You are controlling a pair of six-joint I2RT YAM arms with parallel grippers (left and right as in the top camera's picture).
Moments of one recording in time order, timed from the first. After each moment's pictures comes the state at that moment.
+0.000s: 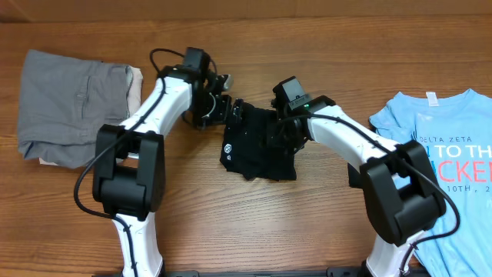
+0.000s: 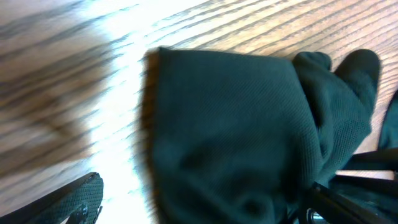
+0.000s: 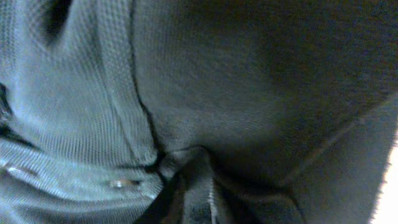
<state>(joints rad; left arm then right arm) -0.21 2.12 1.56 -0.85 0.51 -0.10 0.45 1.93 1.29 -0.66 -0.30 0.51</state>
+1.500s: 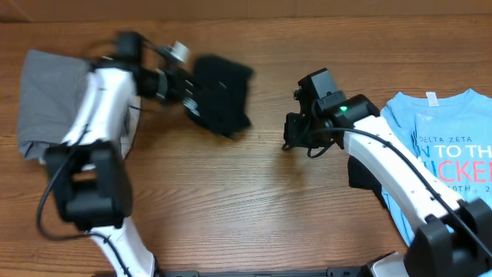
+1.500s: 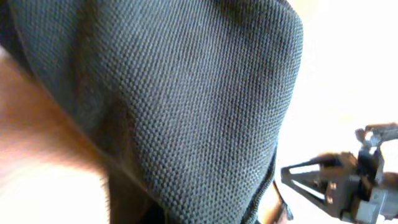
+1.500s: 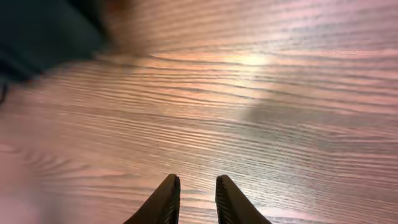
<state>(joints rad) 0.11 1.99 1.69 -0.96 0.93 0.01 0.41 1.61 1.28 -0.88 -0.23 0.47</state>
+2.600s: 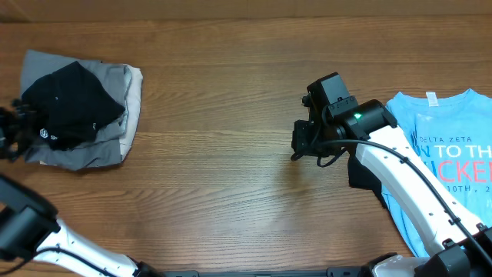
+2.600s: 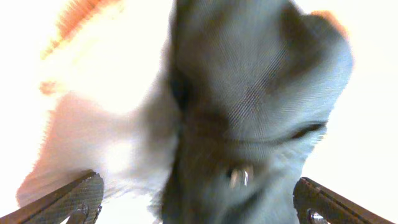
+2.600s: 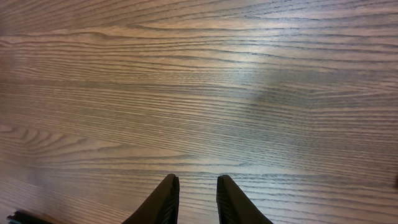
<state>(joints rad) 0.92 2.14 1.88 -1.10 0.66 -0.03 0.41 1.53 1.28 -1.02 -0.22 0.46</state>
